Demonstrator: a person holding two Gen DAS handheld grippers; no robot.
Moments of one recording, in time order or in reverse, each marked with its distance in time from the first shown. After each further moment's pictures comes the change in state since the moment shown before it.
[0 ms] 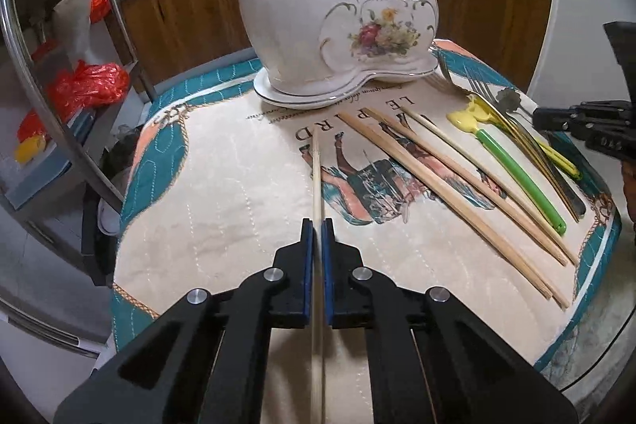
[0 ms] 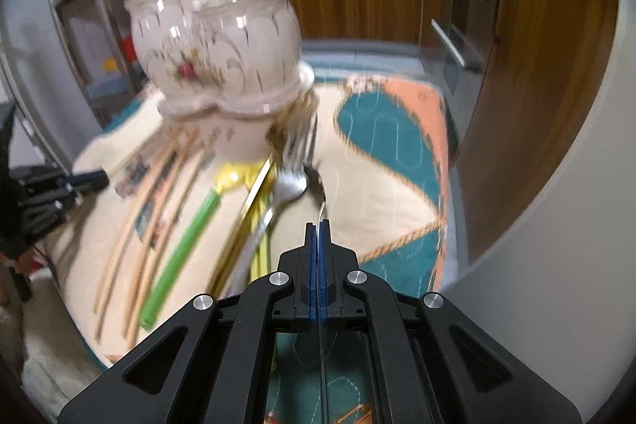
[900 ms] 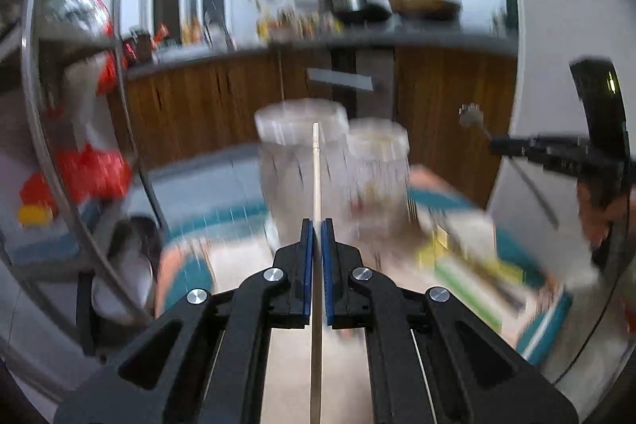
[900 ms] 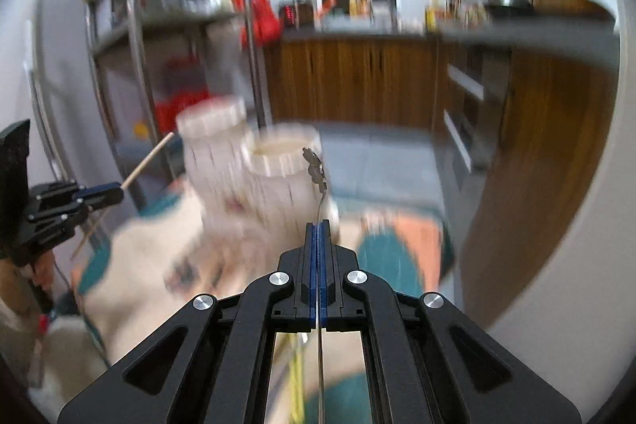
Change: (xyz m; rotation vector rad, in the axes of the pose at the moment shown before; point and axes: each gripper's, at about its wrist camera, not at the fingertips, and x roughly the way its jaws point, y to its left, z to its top) left arm -0.085 0.023 0.049 -0.029 -0.448 -0.060; right arm -0.084 0.022 0.064 -0.061 -0.446 0.071
